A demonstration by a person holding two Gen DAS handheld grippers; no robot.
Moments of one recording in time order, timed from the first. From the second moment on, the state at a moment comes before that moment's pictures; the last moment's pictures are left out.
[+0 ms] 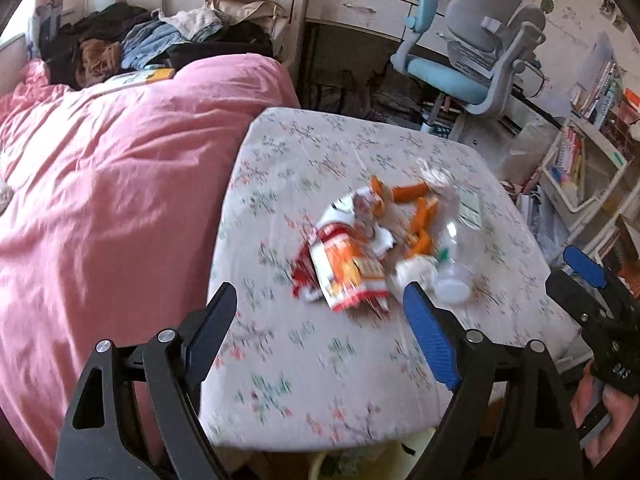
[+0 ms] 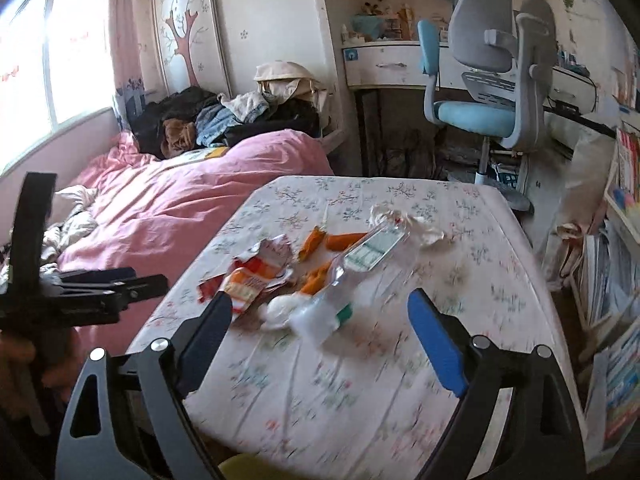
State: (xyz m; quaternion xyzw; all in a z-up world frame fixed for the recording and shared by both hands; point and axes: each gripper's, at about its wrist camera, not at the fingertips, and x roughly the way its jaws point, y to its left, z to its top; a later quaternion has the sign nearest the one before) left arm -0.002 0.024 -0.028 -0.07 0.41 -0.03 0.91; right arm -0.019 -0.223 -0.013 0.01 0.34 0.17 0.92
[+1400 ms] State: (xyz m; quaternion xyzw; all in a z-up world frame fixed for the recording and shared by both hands) left arm 0.214 -0.068 -0.111 0.05 0.55 -0.06 0.83; right arm 0.120 -0.271 -0.097 0.19 0.50 0.11 0.84
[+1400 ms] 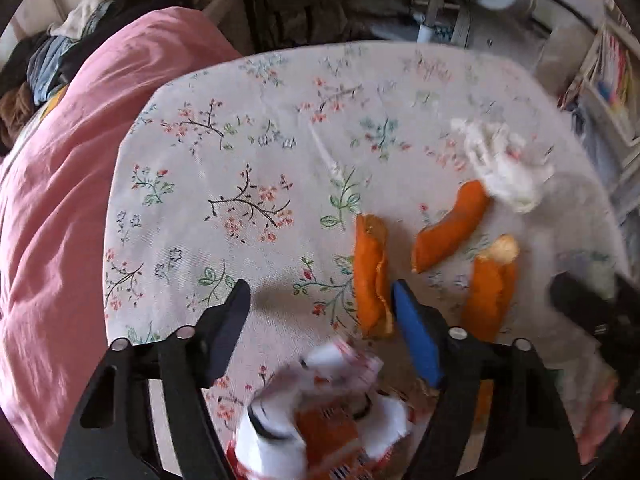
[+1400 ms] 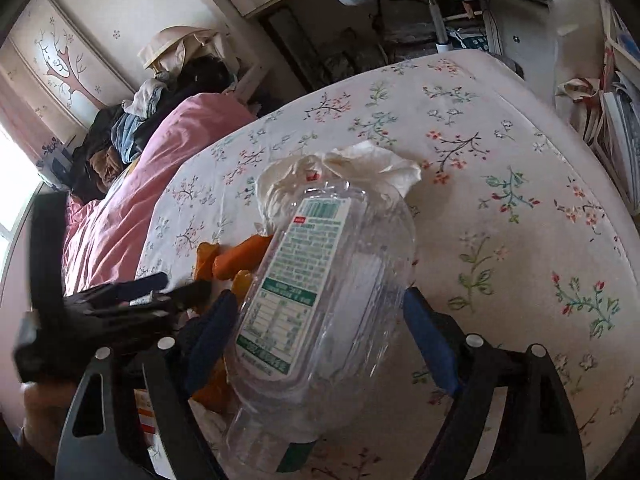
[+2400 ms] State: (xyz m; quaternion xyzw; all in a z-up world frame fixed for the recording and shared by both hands) left arm 0.165 -0.016 -0.012 -0.08 0.44 -0.14 0.89; right arm 0.112 -0.254 -0.092 0.12 0.51 0.12 0.85
